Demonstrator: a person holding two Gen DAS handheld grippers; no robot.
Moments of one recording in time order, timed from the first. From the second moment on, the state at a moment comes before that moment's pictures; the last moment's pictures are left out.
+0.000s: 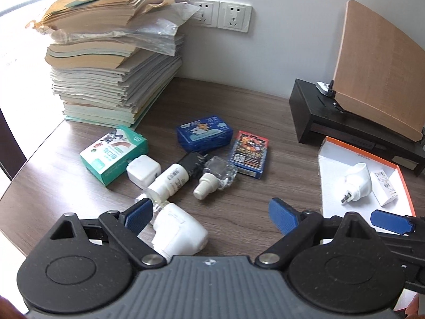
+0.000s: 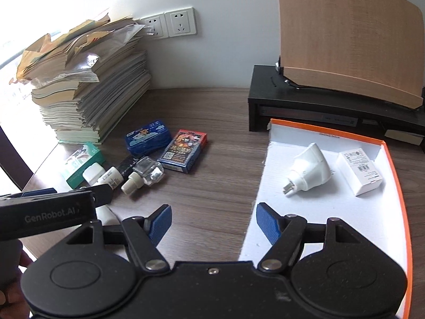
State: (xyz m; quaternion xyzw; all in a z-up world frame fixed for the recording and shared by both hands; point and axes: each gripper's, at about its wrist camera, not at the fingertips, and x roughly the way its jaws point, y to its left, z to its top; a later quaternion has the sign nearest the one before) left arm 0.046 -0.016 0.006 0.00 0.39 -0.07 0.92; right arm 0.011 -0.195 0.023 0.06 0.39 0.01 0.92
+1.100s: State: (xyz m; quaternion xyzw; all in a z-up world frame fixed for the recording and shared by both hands) left arm 0.190 0.122 -0.070 0.14 0.39 -0.14 0.90; right arm 0.083 -0.033 -0.052 0.14 0.49 0.01 0.86
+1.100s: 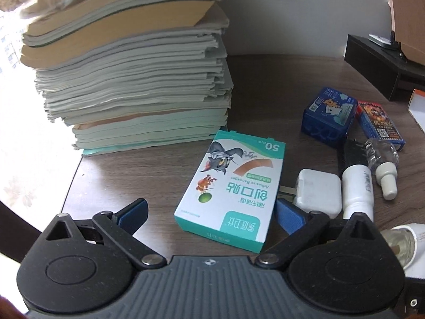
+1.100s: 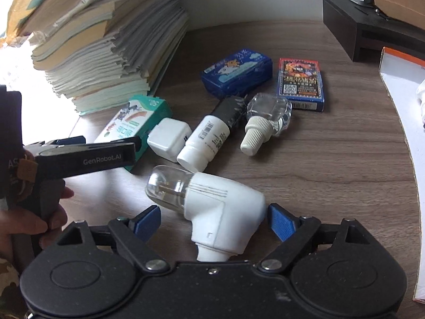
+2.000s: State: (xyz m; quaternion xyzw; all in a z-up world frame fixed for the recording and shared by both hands) left arm 0.099 0.074 -0.012 0.05 0.34 -0.13 0.93; right arm 0.034 -0.128 -0.004 0.09 0.39 -0.04 0.92
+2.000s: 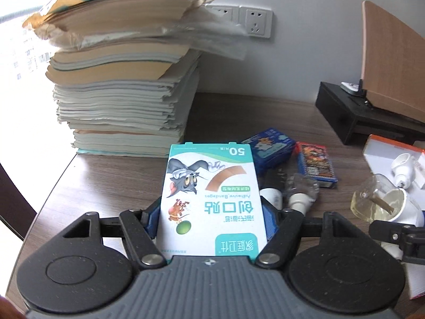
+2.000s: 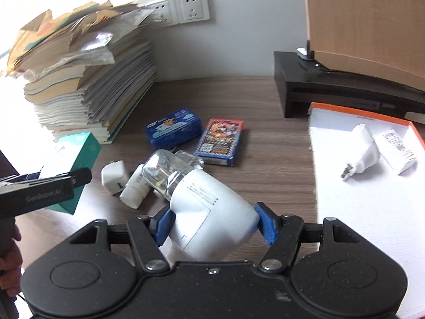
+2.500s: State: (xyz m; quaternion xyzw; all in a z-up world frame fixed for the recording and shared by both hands) left arm 0.014 -0.115 0.013 0.06 0.32 -0.25 0.91; right arm -0.041 -0.304 0.034 0.11 0.34 -0.18 0.92
